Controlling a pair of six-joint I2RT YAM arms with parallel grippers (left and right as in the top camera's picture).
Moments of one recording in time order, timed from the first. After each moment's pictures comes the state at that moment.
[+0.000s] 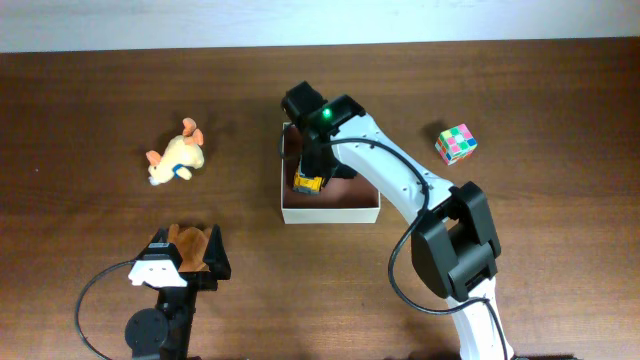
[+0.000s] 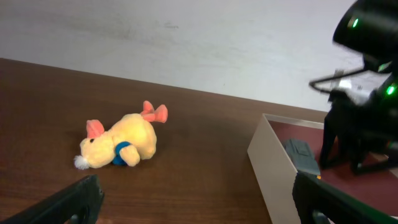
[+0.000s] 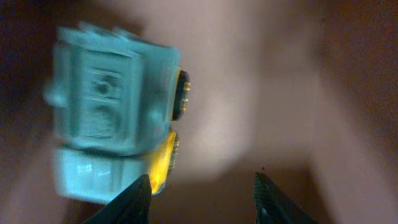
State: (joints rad) left arm 0.09 0.01 0.02 -0.07 0.15 -0.20; right arm 0.60 2.23 1.94 -1.13 0.12 0.68
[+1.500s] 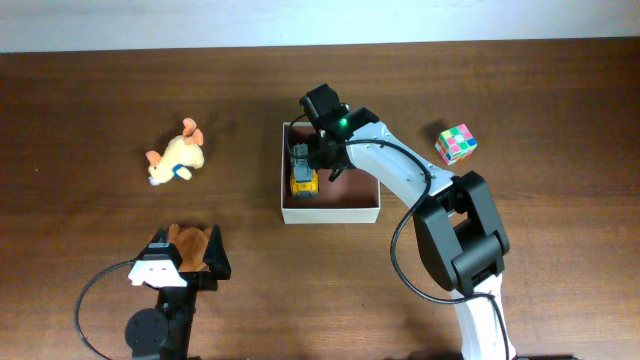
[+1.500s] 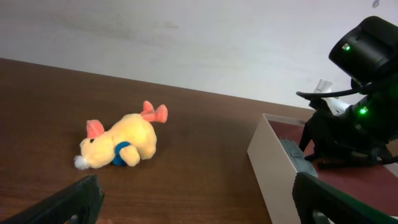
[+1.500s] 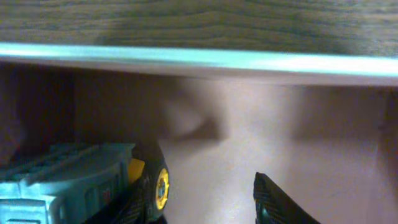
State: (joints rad) left arm 0.09 0.01 0.02 -0.07 0.15 -0.20; right arm 0.54 2.23 1.76 -0.75 0.05 0.51
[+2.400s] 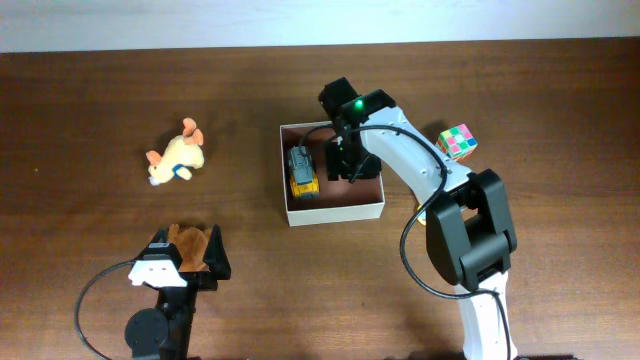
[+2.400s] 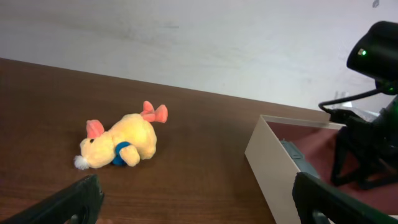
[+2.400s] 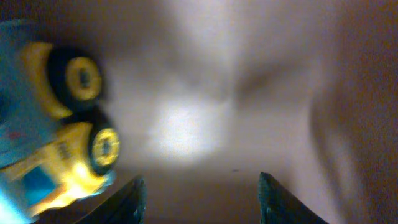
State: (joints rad) left arm 0.09 0.01 0.02 -0.07 0.15 -0.20; right arm 0.48 2.23 1.86 -1.12 -0.08 0.41
